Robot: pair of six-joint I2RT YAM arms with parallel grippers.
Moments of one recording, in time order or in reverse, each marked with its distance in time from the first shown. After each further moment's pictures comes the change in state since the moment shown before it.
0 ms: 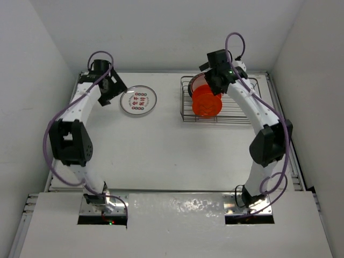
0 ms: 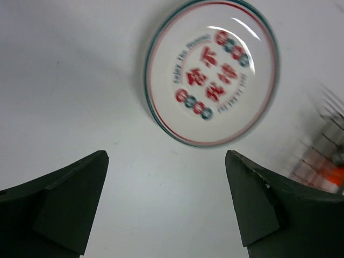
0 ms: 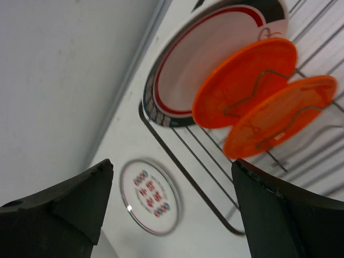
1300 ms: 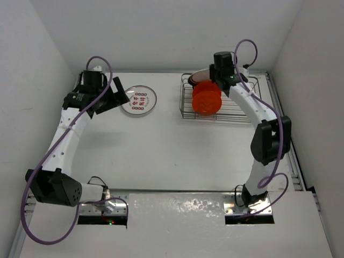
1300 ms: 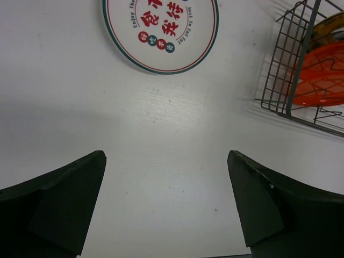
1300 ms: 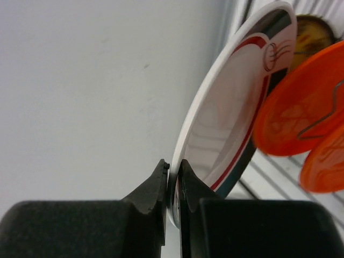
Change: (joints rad) left arm -0.081 -0.515 -0.249 -0.061 0.131 0.191; right arm -0.079 0.056 -0.156 0.404 0.037 0.362
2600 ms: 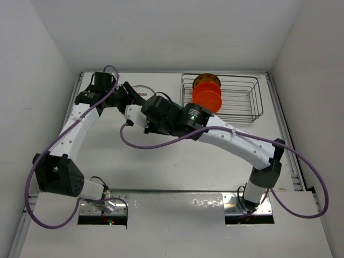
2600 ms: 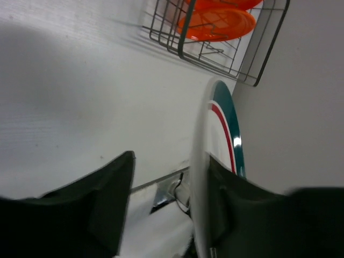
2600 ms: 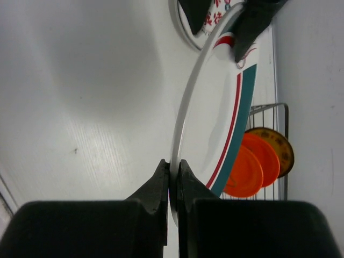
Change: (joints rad) left arm -0.045 0.105 -0.046 0.103 0.463 -0.402; right arm 0.862 -0.149 0.284 -0.678 -0.100 -2.108
